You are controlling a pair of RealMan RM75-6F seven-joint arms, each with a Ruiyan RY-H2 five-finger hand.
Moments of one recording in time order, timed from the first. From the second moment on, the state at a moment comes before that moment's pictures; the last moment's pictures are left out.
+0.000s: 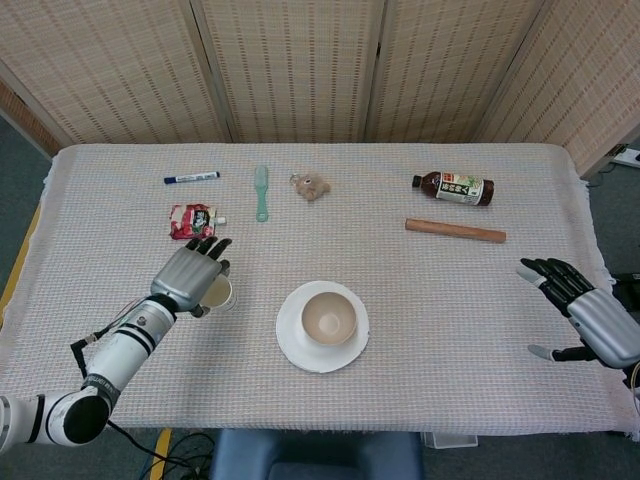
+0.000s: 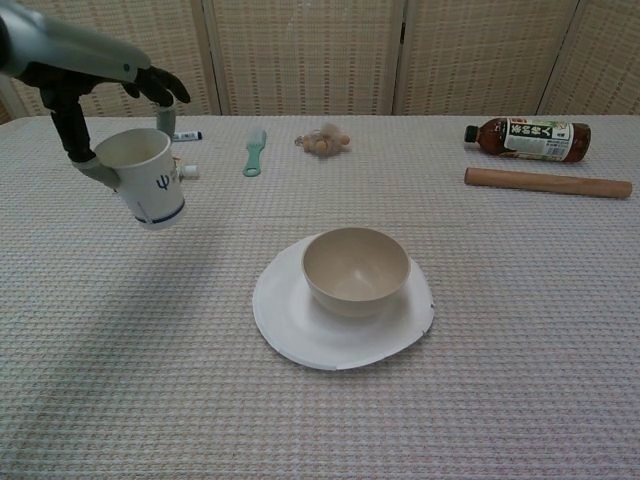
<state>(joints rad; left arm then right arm) -1.16 -0.96 -0.04 -2.09 0.48 0.92 0.79 0.31 -0.92 -0.07 -1.31 -1.83 1.51 0.68</state>
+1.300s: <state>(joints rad) -1.49 -1.10 -0.18 -2.15 0.19 0.93 0.79 0.28 -0.87 -0.11 -1.34 -1.87 1.56 0.65</state>
